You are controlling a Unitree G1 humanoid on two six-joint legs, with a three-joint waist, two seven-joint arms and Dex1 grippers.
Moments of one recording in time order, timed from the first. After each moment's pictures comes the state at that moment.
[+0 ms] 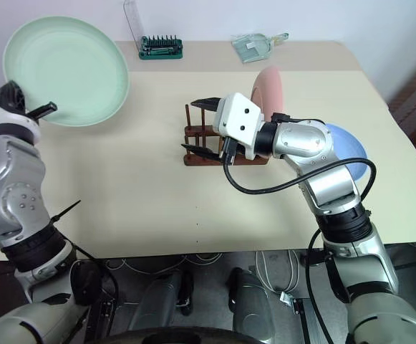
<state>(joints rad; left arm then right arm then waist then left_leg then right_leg) -0.62 0.23 0.45 -0.44 -0.24 0.70 0.18 -0.73 -0.56 0.22 -0.20 0.14 0.19 0.83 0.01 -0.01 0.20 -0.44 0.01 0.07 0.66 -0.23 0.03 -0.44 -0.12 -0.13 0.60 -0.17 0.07</state>
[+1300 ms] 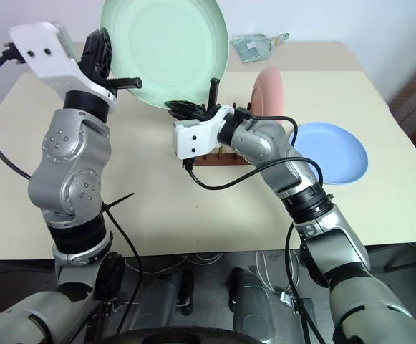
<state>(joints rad) -0.71 0.07 0.17 -0.48 -0.24 0.65 0.14 -0.84 -0.43 0.36 0.09 -0.45 -0.30 0.52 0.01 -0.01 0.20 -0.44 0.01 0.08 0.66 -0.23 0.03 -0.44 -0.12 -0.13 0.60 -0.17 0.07</state>
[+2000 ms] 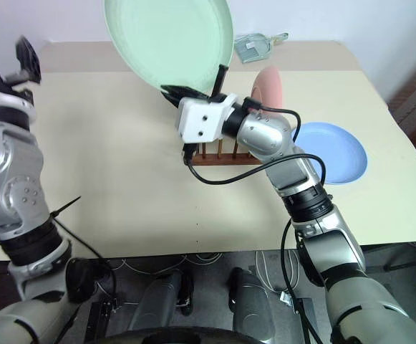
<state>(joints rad) -0.50 0.35 0.45 -0.43 -0.31 0.58 0.04 -0.84 -0.39 0.22 -0.03 -0.07 -0.16 0.64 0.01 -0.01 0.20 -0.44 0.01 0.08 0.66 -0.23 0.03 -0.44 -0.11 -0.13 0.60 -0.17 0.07</state>
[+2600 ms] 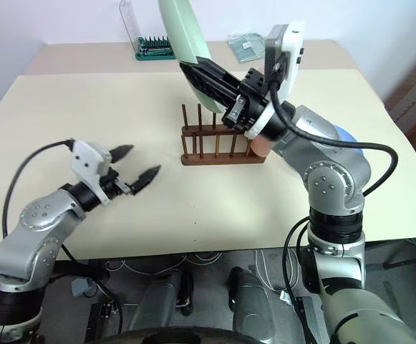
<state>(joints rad) -0.09 0.54 0.06 -0.52 -0.41 0.53 -0.56 -0.73 -0.36 -0.13 -0.36 0.96 0.74 0.48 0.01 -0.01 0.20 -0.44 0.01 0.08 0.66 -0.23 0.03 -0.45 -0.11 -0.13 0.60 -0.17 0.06</state>
